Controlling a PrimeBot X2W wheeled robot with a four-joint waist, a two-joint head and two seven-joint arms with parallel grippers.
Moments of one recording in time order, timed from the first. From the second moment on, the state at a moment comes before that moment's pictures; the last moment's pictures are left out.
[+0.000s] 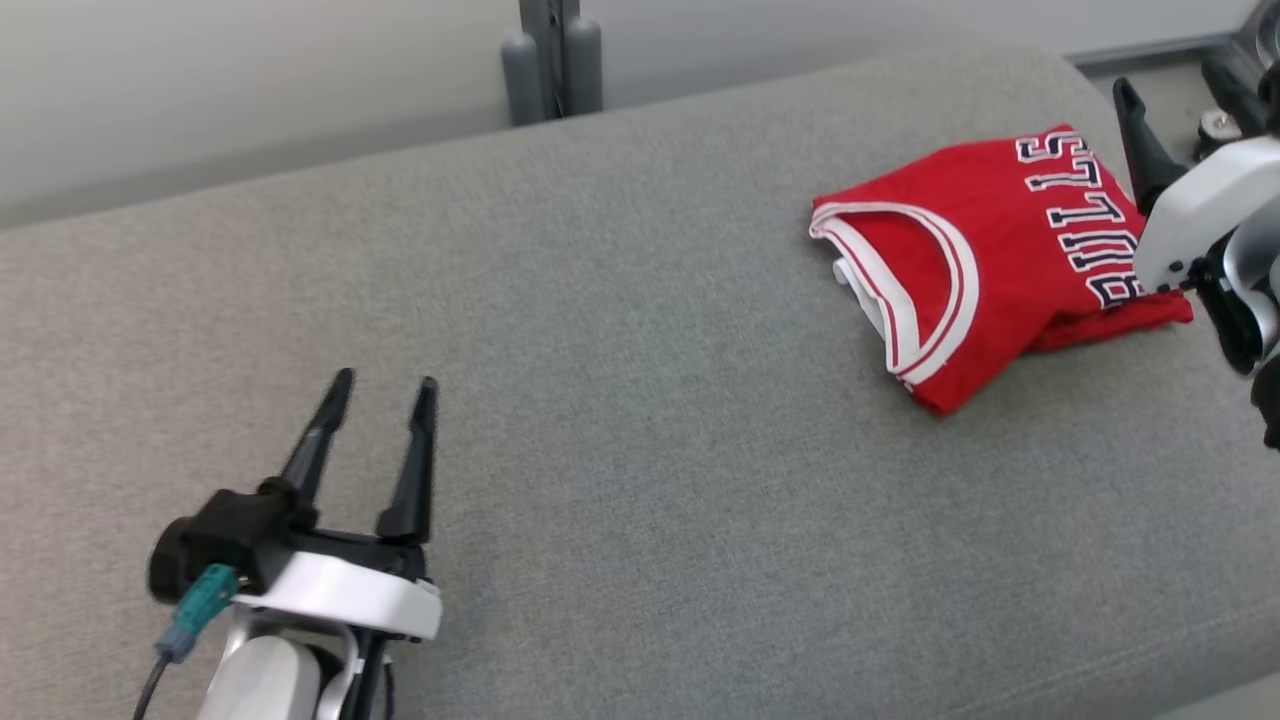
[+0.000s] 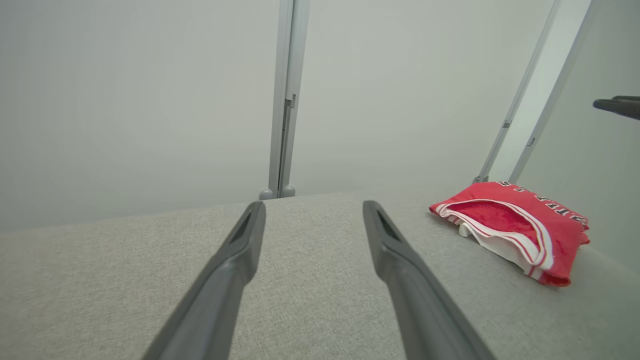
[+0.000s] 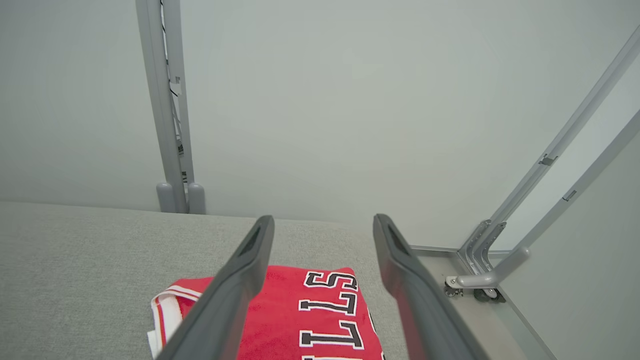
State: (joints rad) left arm -0.17 0.12 -0.17 0.17 -0.29 -0.05 -0.26; right arm -1.13 -0.37 0.71 1.18 0.62 0.13 -0.25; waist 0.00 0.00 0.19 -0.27
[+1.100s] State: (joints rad) left arm 0.07 0.09 -0.03 0.09 -0.31 -0.01 -0.26; right arm -0.14 -0.18 0.07 0.30 0.31 0.13 -0.26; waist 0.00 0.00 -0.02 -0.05
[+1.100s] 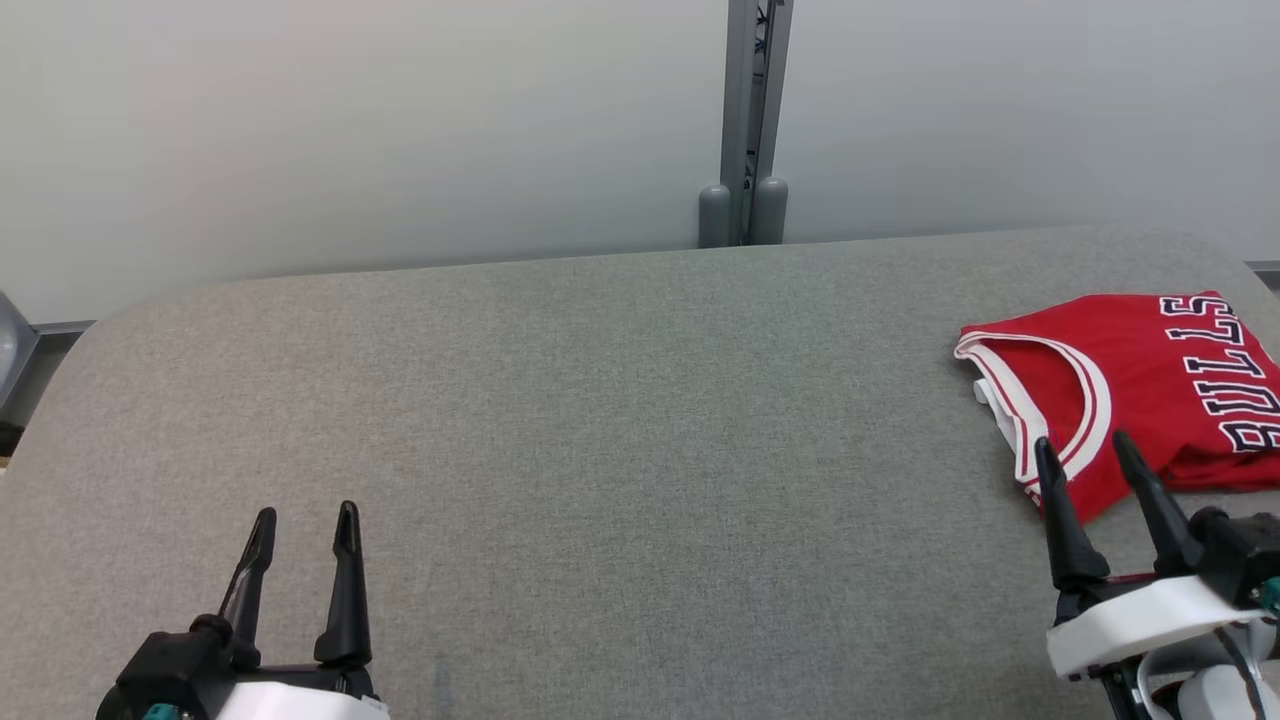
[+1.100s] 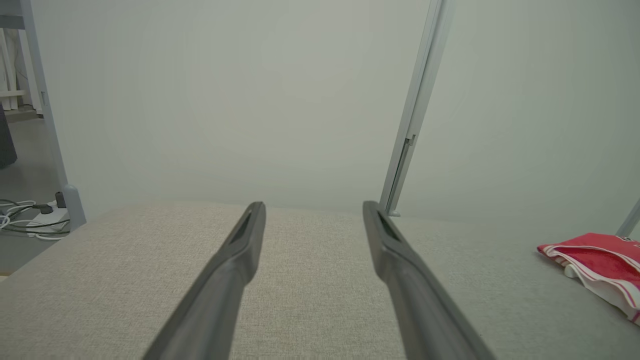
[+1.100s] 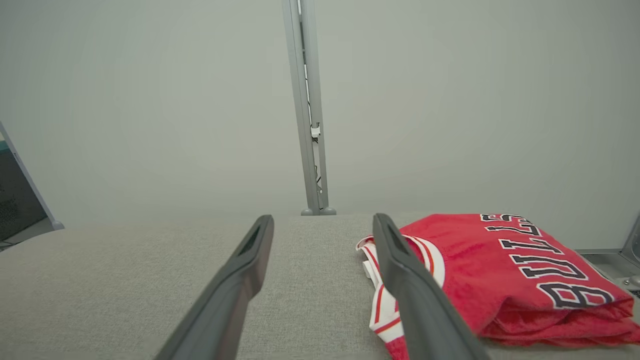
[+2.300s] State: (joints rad) left arm 0.06 0.05 0.01 0.16 -0.24 -0.03 -0.26; right arm -0.11 -0.16 0.13 0.28 0.31 0.13 -0.26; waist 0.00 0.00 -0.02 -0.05
